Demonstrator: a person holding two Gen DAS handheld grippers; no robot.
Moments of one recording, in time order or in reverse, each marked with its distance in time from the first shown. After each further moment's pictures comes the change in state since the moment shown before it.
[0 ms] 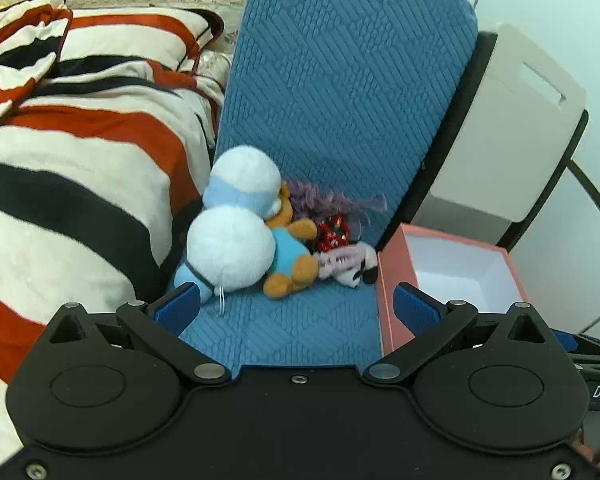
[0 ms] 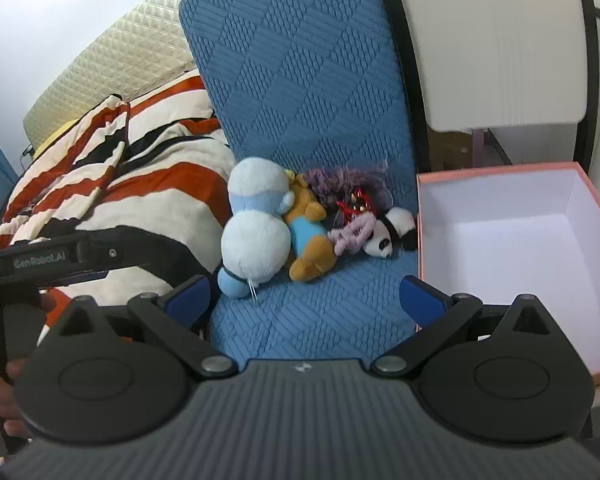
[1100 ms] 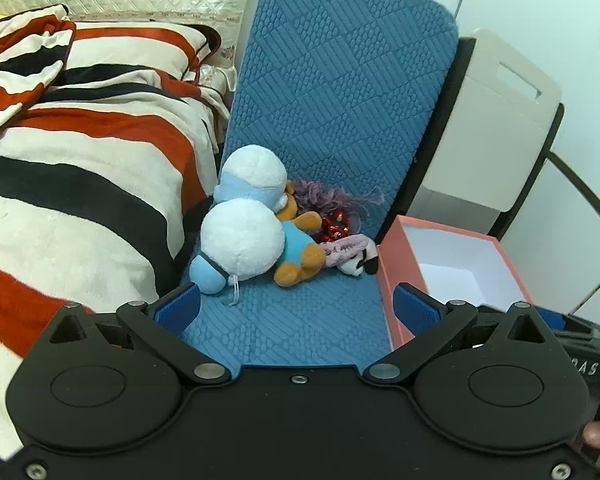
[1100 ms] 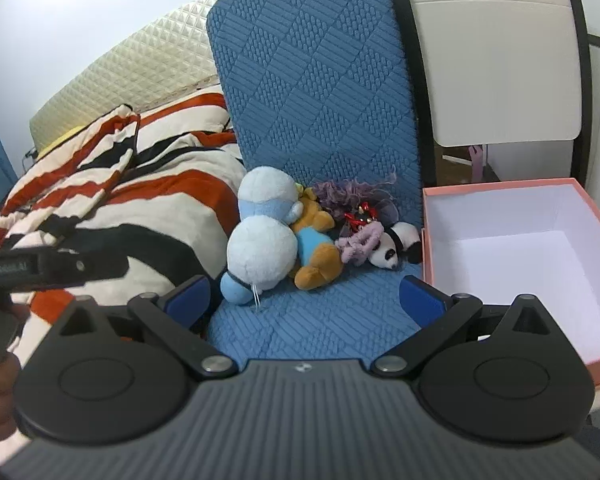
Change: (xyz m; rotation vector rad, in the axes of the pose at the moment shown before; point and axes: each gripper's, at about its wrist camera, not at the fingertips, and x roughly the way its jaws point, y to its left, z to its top) left arm -0.031 0.045 -0.055 0.029 -0.058 -0.040; right arm 0.000 0.021 -0.046 -0.038 -0.134 -0.019
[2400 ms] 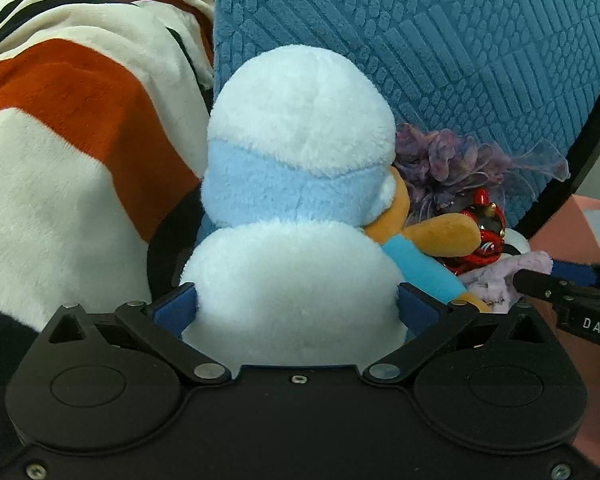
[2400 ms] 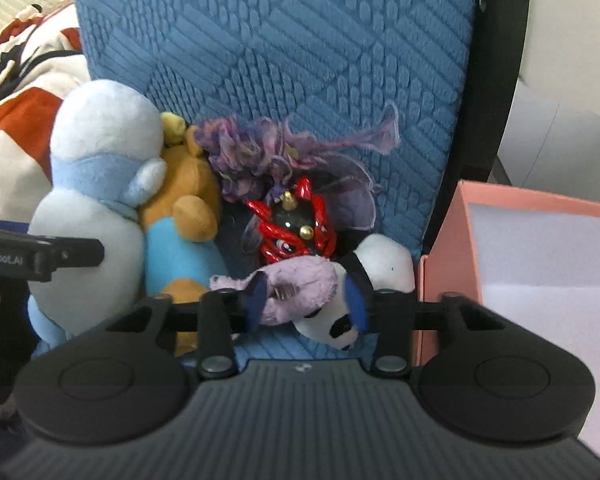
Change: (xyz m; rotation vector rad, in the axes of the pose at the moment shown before) left arm 0.344 0.058 0.056 0.086 0.227 0.119; right arm 0.304 -0.084 0.033 -0.119 0.260 -0.163
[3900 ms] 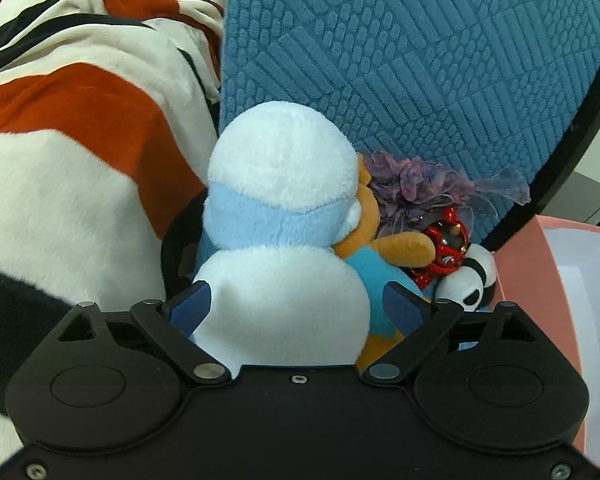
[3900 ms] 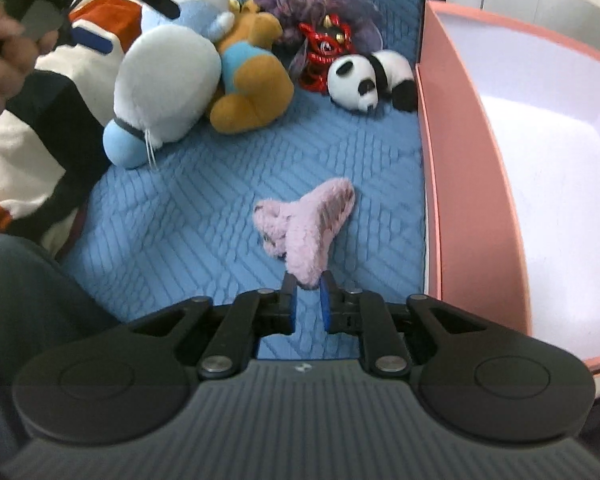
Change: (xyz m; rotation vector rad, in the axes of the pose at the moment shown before) left arm -0.046 0.000 0.008 -0.034 0.021 -0.001; right arm -0.106 0.046 -0.148 0.052 0.139 0.024
